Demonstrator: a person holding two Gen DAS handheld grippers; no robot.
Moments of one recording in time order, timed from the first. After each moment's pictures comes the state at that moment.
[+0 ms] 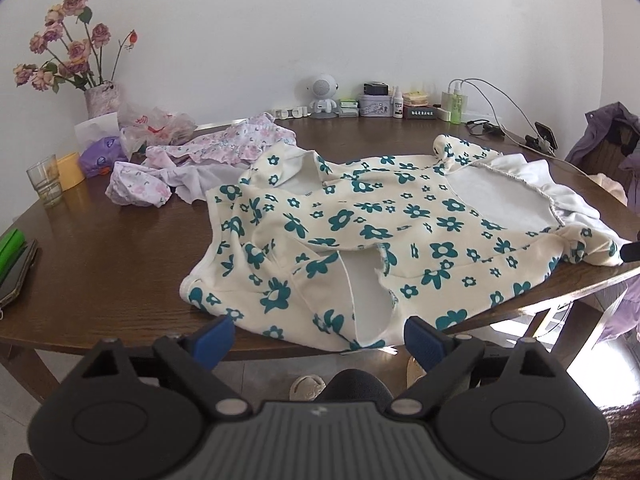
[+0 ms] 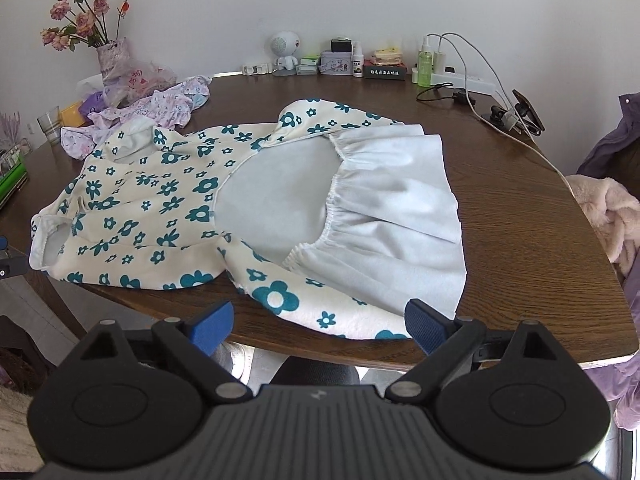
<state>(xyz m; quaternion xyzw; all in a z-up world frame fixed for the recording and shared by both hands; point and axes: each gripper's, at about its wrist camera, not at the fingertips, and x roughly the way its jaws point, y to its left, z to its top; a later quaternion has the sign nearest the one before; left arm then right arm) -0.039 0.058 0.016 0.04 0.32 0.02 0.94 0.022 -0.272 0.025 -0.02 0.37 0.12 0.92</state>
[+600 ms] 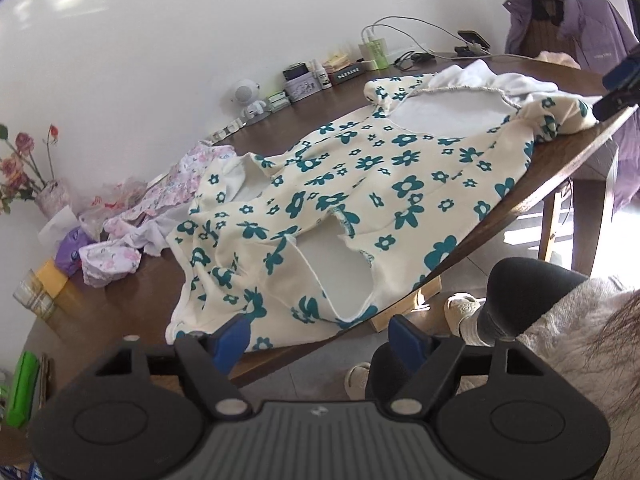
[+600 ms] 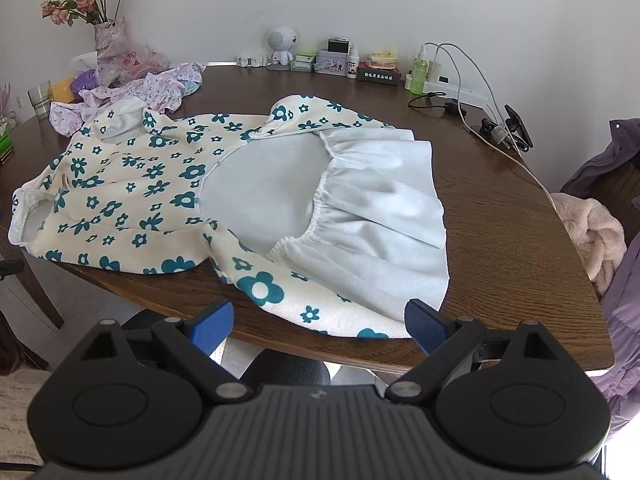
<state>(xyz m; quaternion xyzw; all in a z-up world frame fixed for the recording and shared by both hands) -0.030 0.028 -0.013 0.25 0.32 -0.04 0.91 0.020 -0.265 0.022 -0.07 0.37 0.10 0.92</state>
